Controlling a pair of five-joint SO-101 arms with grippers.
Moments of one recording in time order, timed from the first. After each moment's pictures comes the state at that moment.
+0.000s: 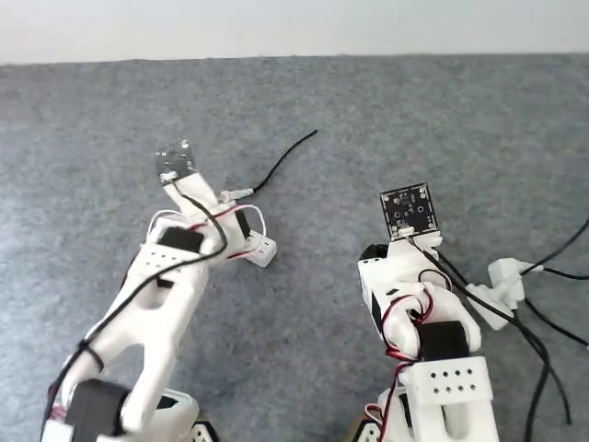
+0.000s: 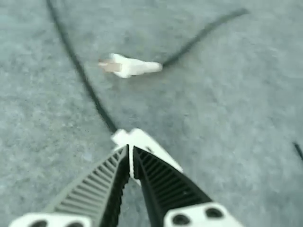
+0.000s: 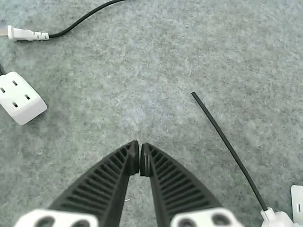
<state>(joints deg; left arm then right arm) 9.0 -12.7 44.9 41.3 41.5 -8.7 -66.6 69.2 49.3 6.2</state>
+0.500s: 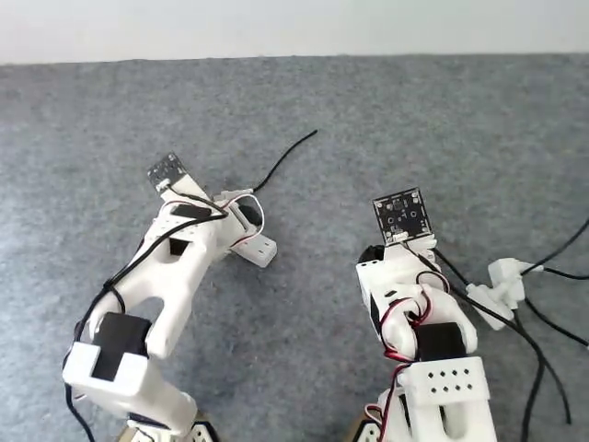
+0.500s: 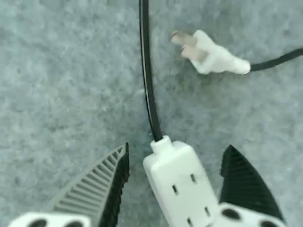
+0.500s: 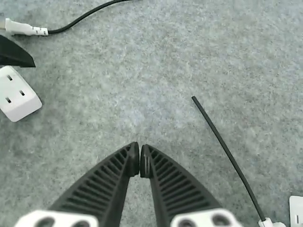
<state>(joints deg) 6.7 7.9 33.1 46.5 54.4 -8.7 -66.7 71.8 45.7 9.0</state>
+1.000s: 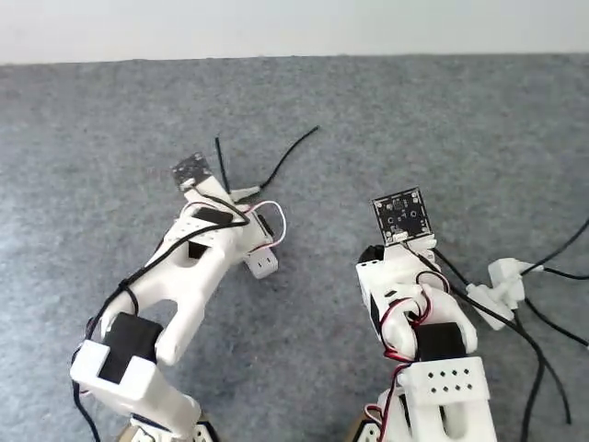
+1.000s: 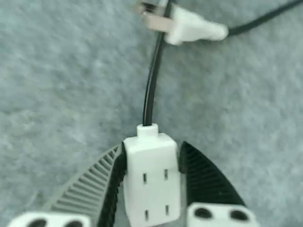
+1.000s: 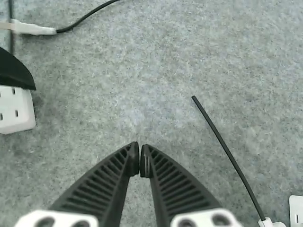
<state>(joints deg) 13.5 8.1 32.9 46.0 53.2 -8.7 -66.8 71.8 45.7 9.0</state>
